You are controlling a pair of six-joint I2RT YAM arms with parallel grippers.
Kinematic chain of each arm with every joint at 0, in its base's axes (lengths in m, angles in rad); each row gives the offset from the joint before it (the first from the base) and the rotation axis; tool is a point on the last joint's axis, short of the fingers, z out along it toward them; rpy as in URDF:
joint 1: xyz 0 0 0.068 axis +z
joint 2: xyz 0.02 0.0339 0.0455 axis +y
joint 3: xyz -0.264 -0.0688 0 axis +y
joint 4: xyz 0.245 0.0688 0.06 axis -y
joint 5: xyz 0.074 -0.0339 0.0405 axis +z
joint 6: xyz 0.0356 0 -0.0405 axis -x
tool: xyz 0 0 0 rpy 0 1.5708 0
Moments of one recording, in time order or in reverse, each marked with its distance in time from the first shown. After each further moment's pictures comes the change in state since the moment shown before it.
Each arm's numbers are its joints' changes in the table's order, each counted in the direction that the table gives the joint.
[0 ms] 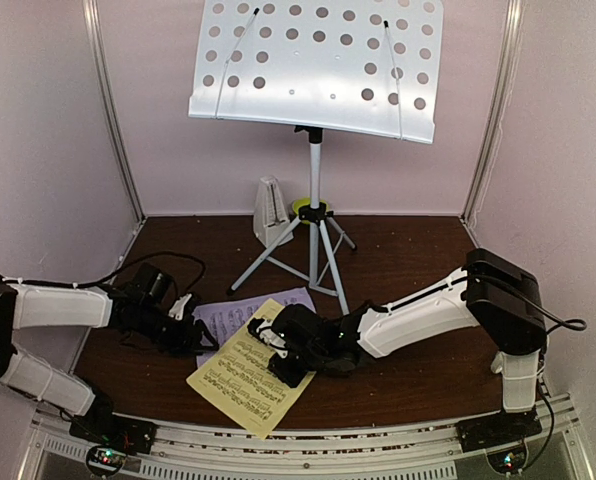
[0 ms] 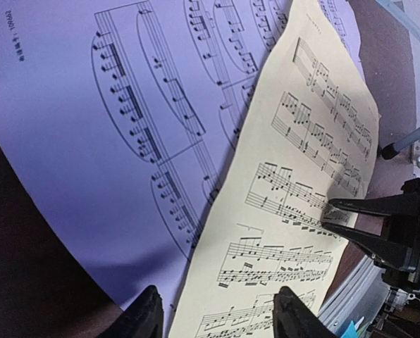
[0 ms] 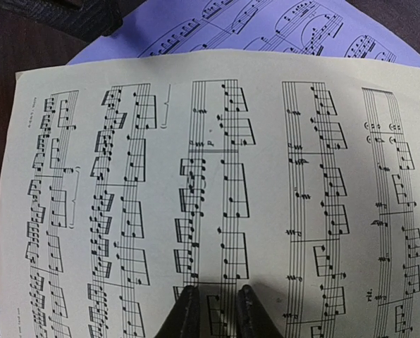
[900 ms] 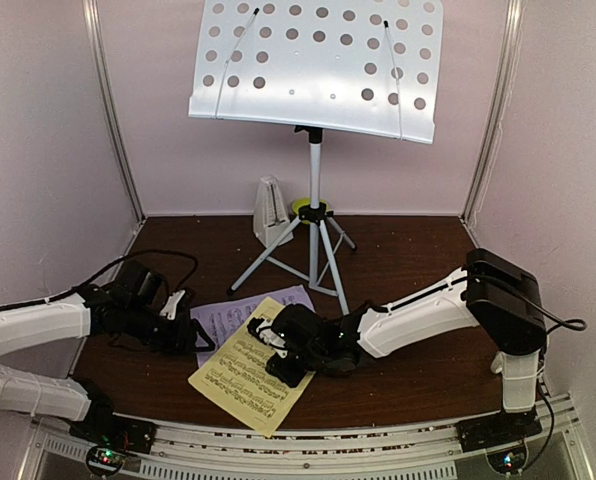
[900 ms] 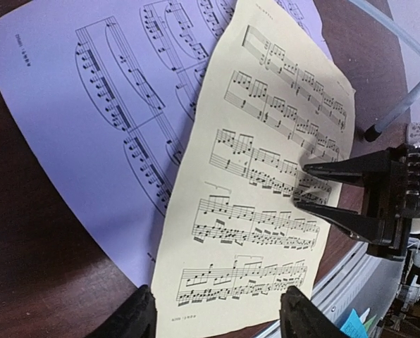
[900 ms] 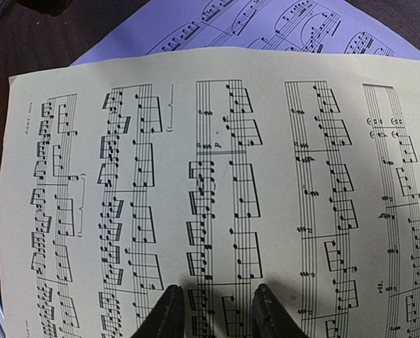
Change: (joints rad) left arm -0.069 -0.236 -0.006 -0.158 0.076 0.032; right arm 0.000 0.000 0.000 0.005 0.001 -0.002
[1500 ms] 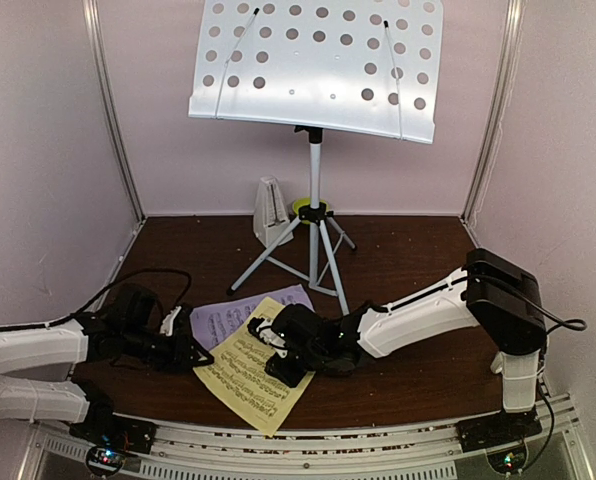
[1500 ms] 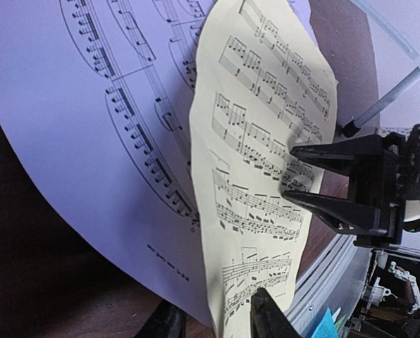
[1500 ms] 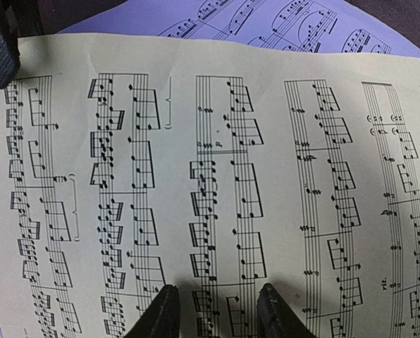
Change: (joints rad) left arm -0.001 -0.079 0.206 0.243 -0.117 0.159; right arm 0.000 0.000 0.000 0.001 0.000 -0.011
